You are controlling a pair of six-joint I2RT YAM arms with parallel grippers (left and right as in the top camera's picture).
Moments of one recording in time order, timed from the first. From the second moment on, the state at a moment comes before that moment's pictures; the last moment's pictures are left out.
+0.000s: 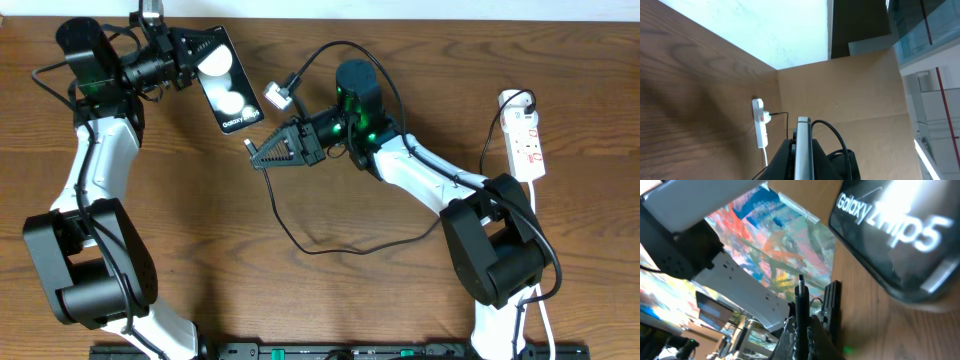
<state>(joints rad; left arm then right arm) 0.23 1.84 1.33 0.41 1.29 -1.24 0.56 2.04 1.37 0.60 -1.49 0.88</state>
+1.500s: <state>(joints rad) 0.23 1.84 1.33 0.41 1.24 -1.27 0.55 2.04 1.37 0.60 -1.34 1.02</state>
